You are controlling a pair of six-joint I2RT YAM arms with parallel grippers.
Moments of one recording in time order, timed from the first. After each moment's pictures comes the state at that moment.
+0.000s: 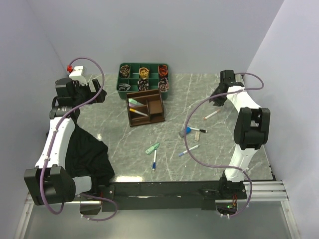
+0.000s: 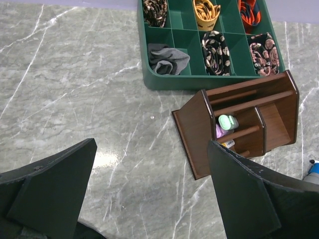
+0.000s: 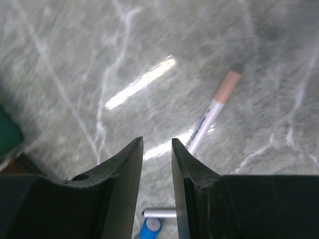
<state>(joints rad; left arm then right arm) 0.10 1.22 1.09 -0.26 0.31 -0.13 -0.03 1.90 1.50 -0.61 0.02 0.64</state>
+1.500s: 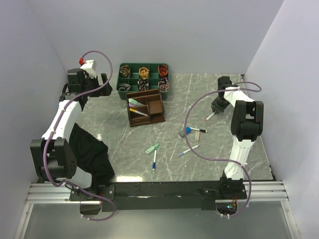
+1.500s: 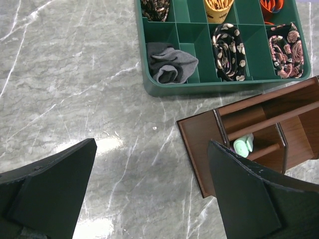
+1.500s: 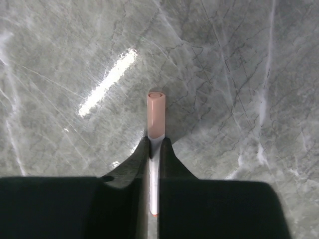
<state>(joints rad) 0.03 1.49 1.26 -0.27 0.26 -0.10 -0.05 2.10 1.55 -0.69 0.18 0.74</state>
